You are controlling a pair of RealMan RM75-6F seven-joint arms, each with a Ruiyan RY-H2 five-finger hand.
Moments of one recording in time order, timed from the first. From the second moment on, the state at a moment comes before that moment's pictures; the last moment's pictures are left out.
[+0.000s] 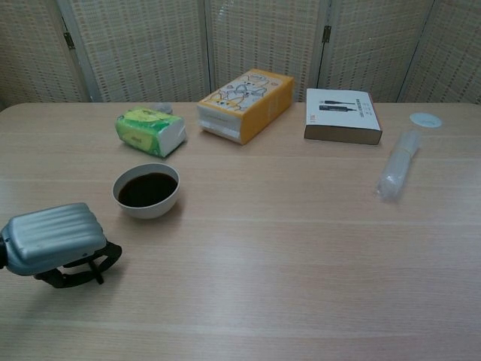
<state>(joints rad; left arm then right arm) -0.61 -1.63 0.19 -0.98 1.78 1.08 0.18 0.04 -1.11 0.01 -1.50 -1.64 1.58 0.18</state>
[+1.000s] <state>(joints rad) -0.60 -1.39 0.01 -1.43 1.58 1.17 -0.24 0.04 -1.11 0.01 -1.50 -1.65 1.59 0.19</state>
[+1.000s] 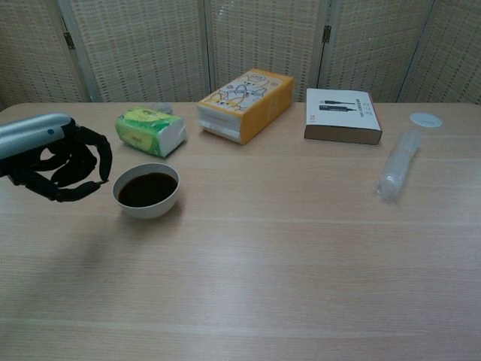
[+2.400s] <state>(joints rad) -0.70 -1.71 -0.15 -1.09 1.33 0.93 -0.40 0.03 -1.11 0.01 -1.47 -1.64 1.60 0.22</state>
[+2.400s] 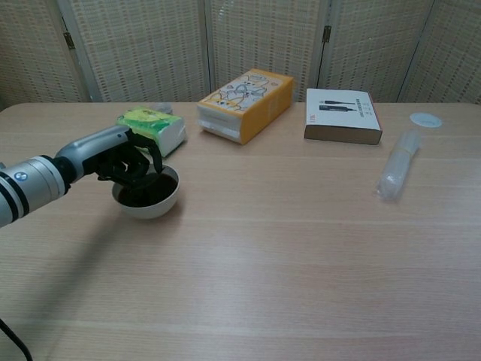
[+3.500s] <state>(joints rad) -0.73 -1.74 -0.22 -1.06 1.27 0.87 -0.39 0.02 -1.11 0.02 -1.46 -1.63 1.61 0.23</state>
